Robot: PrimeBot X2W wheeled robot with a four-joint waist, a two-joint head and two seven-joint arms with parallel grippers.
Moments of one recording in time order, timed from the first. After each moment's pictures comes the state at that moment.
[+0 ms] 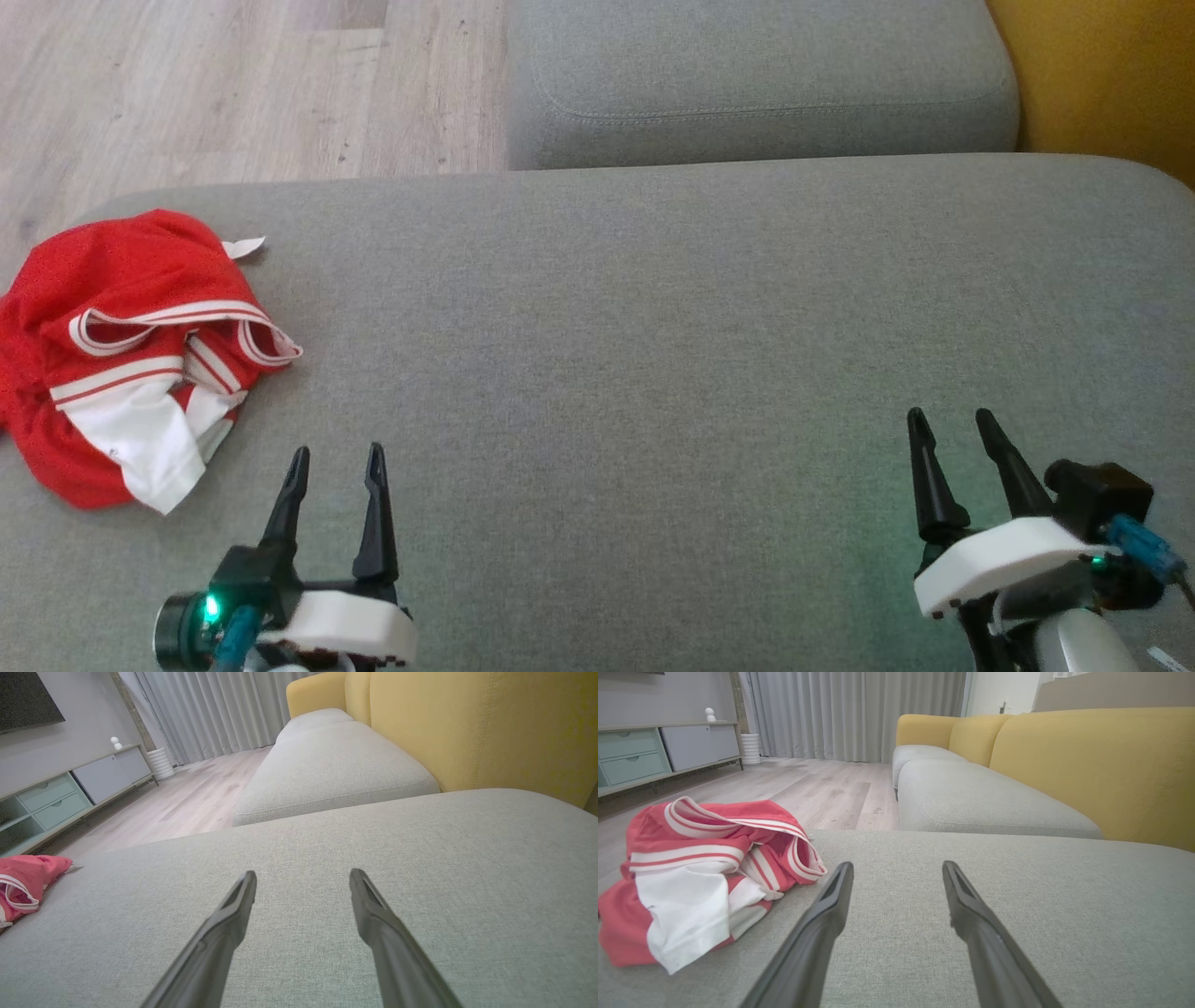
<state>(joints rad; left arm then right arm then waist) -0.02 0.17 -0.29 0.25 -0.34 0.12 -0.20 0.01 -0.04 0.00 0.21 0.24 0.12 -0.02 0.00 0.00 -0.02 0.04</state>
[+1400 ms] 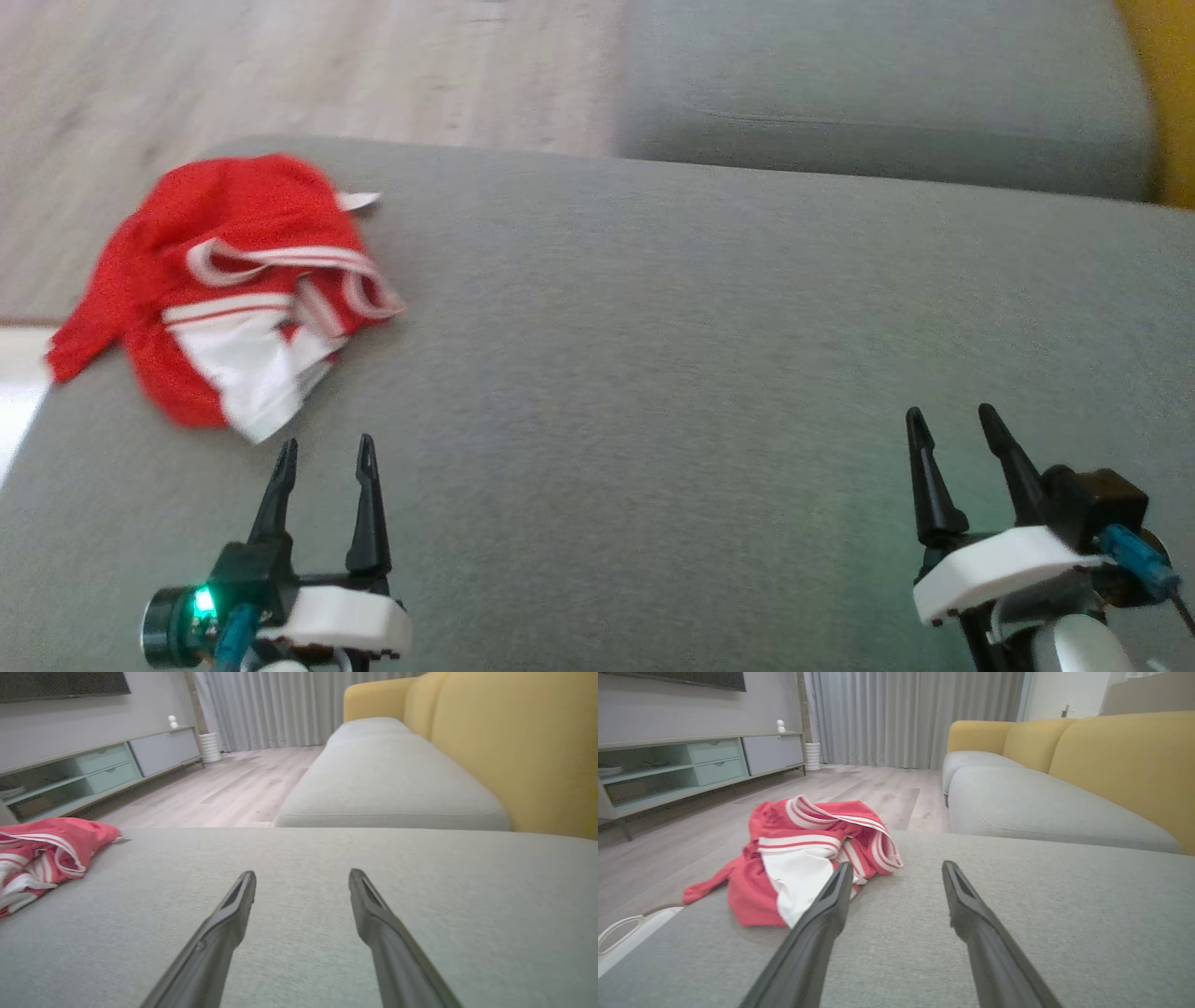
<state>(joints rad) -0.01 0.18 -0.30 0.22 -0.31 0.17 -0.20 0.04 -0.04 0.00 0.16 0.14 0.12 -0.05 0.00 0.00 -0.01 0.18</state>
